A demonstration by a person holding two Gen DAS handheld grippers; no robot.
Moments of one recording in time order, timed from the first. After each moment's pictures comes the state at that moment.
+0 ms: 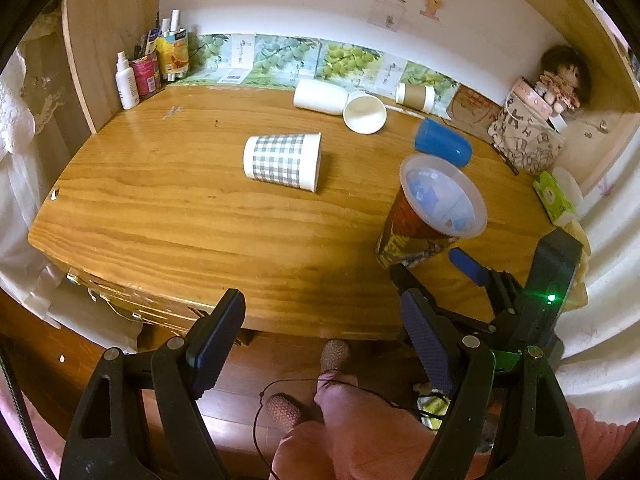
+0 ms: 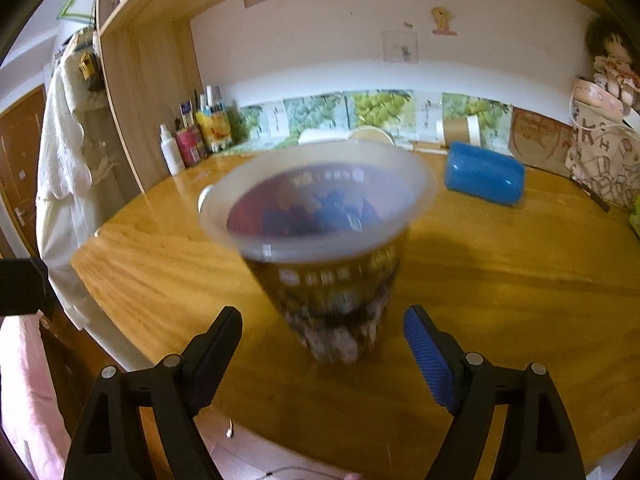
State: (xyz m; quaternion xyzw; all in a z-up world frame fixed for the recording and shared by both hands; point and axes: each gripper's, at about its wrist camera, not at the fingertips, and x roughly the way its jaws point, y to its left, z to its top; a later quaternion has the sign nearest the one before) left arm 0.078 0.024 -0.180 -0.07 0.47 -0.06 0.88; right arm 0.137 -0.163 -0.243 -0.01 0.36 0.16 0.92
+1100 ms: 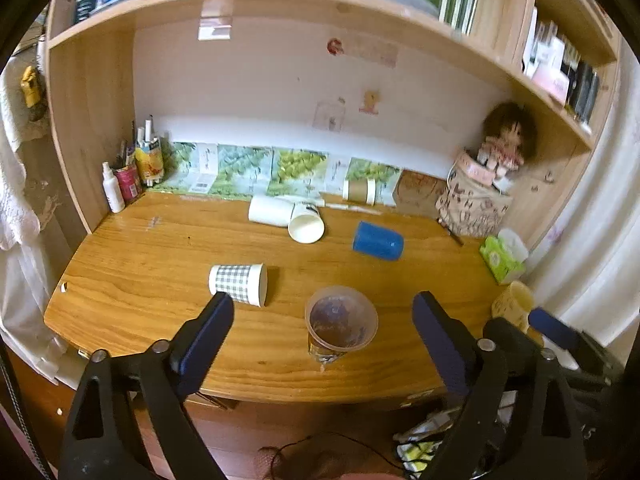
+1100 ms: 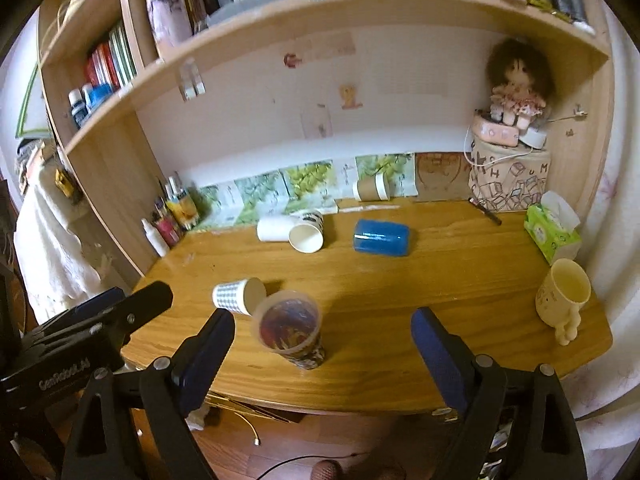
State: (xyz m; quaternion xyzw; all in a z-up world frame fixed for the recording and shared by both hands) left arm 0.072 -0.012 -0.040 -0.07 0.35 -0.09 0.93; right arm 0.071 -0.222 -0.032 0.08 0.36 0.05 0.93
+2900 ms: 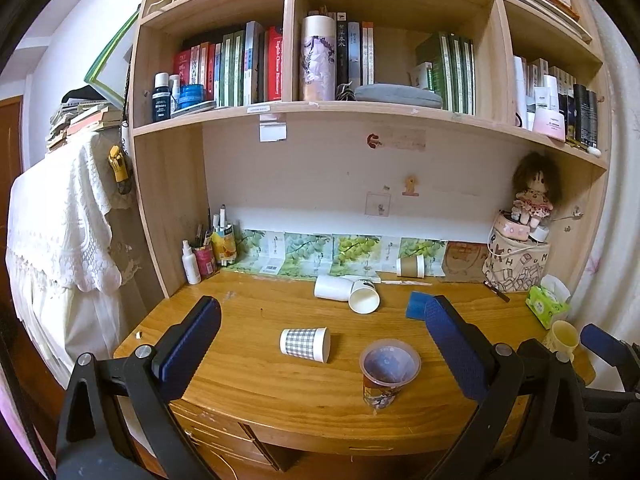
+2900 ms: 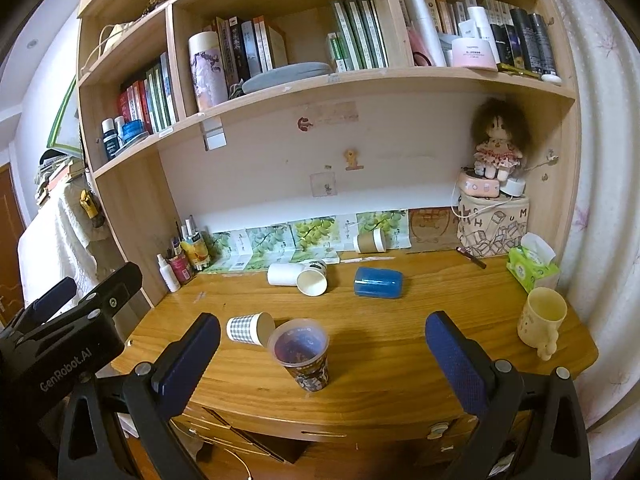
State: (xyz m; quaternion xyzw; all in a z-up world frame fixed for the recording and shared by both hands) left arm -0.008 -0.019 -0.013 -0.01 0.19 0.02 0.98; right arm 0.001 -0.216 -0.013 0.06 0.25 0.05 0.96
